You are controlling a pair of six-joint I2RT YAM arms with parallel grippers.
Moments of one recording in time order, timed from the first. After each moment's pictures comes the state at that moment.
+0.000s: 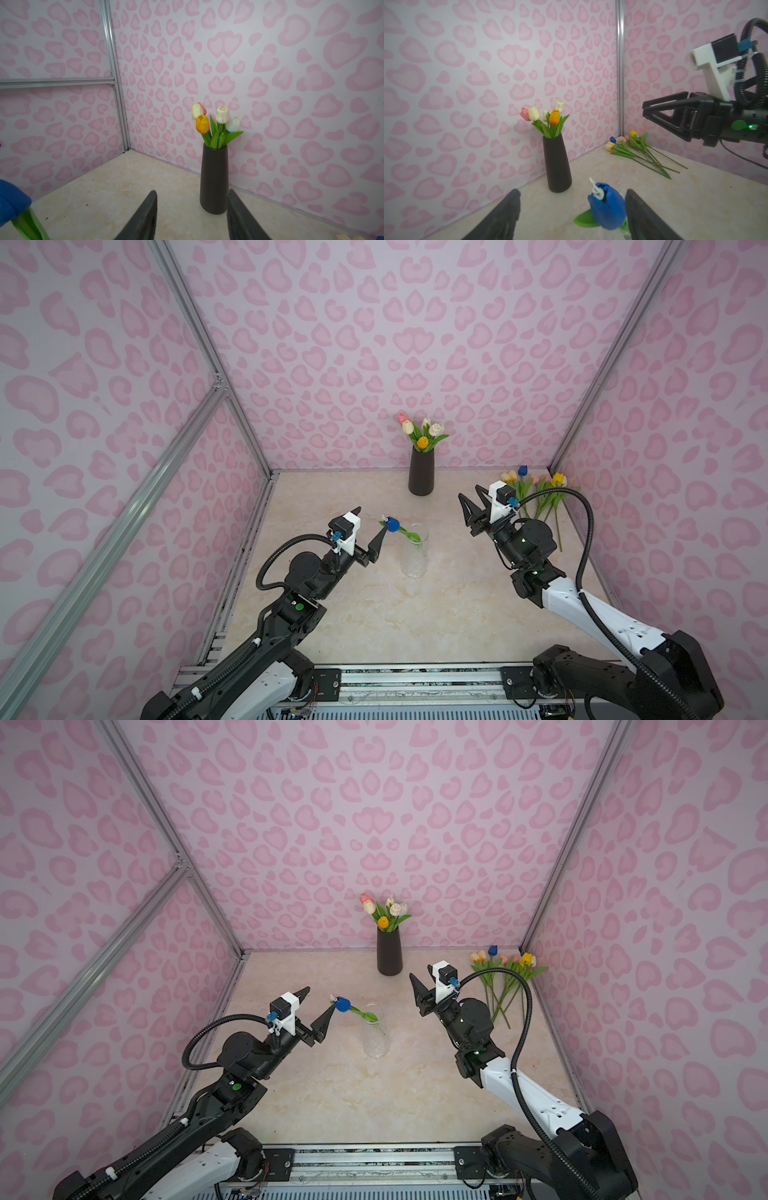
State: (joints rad) left arm -0.57 0.84 0.49 0.52 0.01 0.09; right arm 0.45 1.15 0.63 0.68 -0.07 0.06
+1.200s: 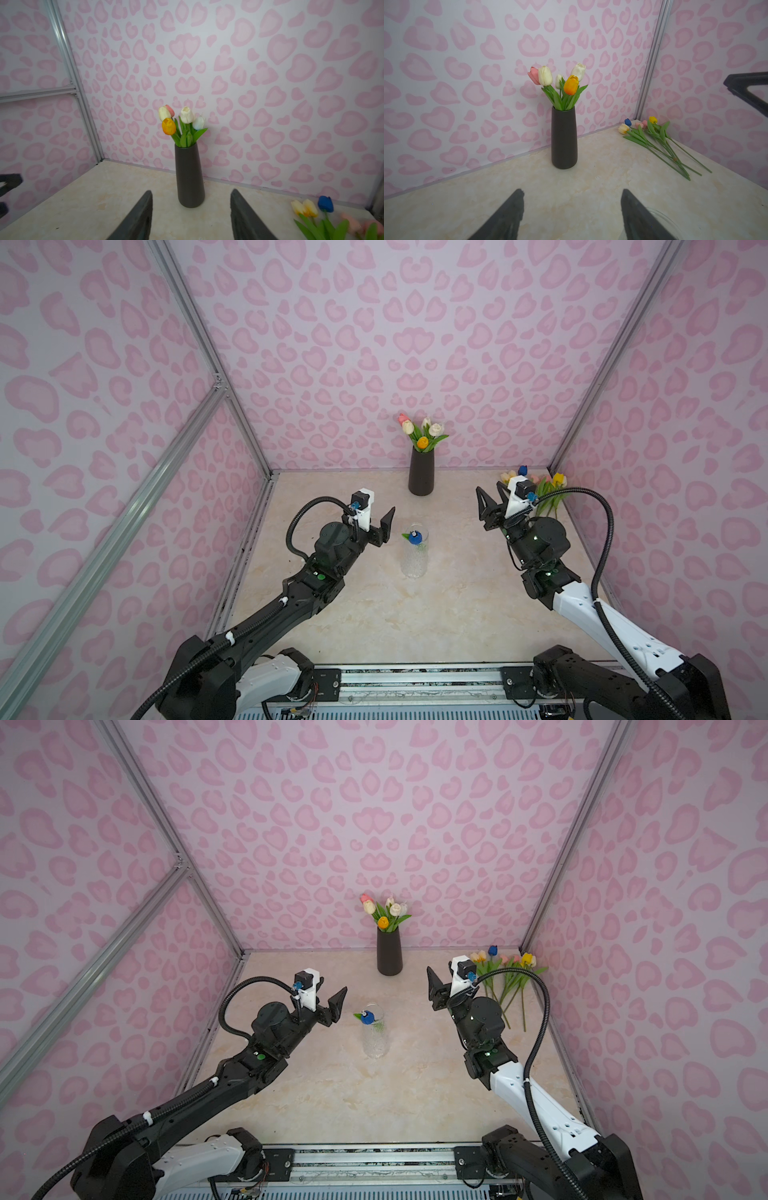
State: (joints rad) left arm -0.59 1.10 0.65 0.46 -0.09 -0.01; right arm 0.33 1.07 0.72 0.47 0.07 0.11
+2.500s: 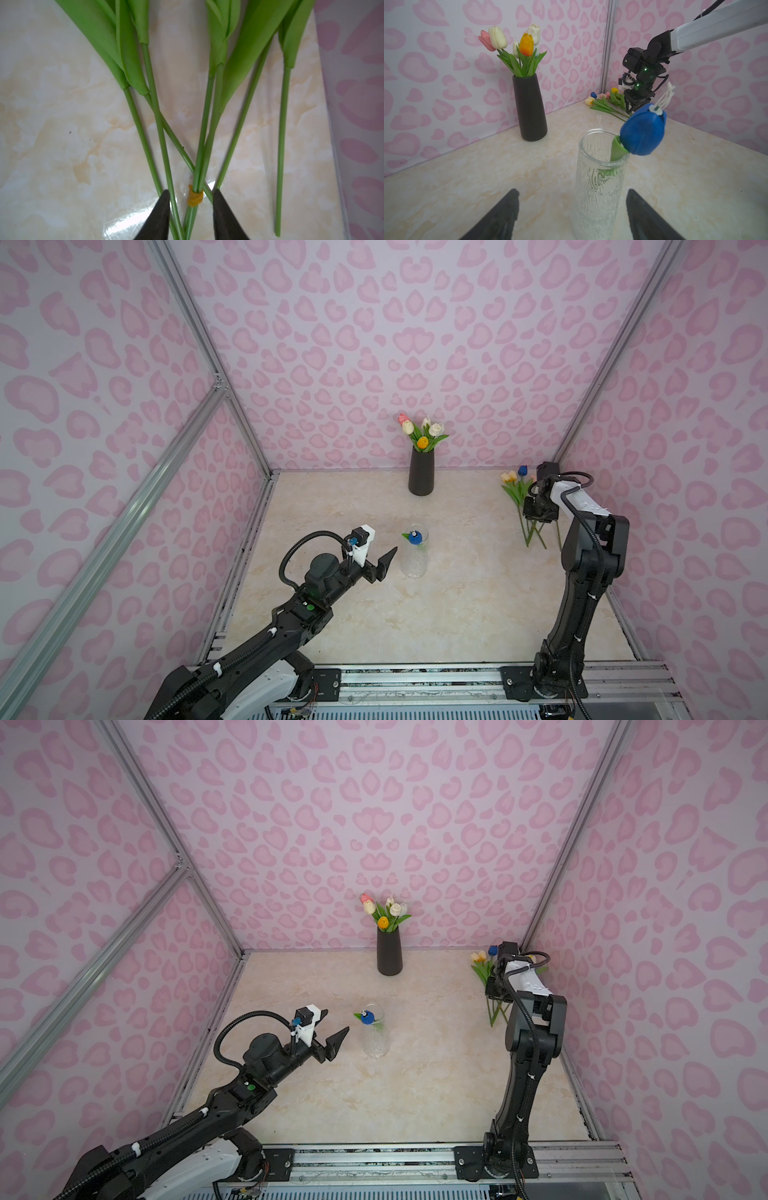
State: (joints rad) left arm -0.60 0.93 0.39 0.47 0.12 0.00; right arm -0.18 2.19 1.78 -0.87 0.14 0.13
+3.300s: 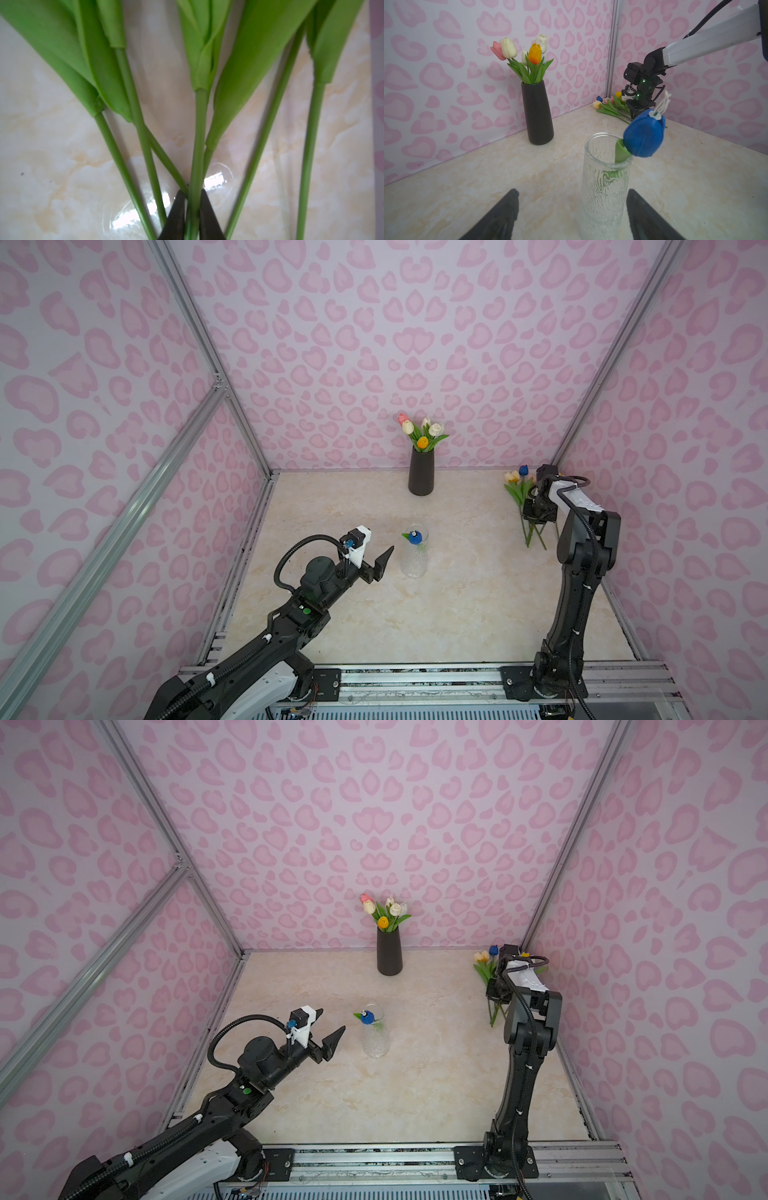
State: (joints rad) left arm -0.60 0.89 0.38 0.46 0.09 0.02; right arm -0.20 2.29 1.86 -0.91 0.12 0.16
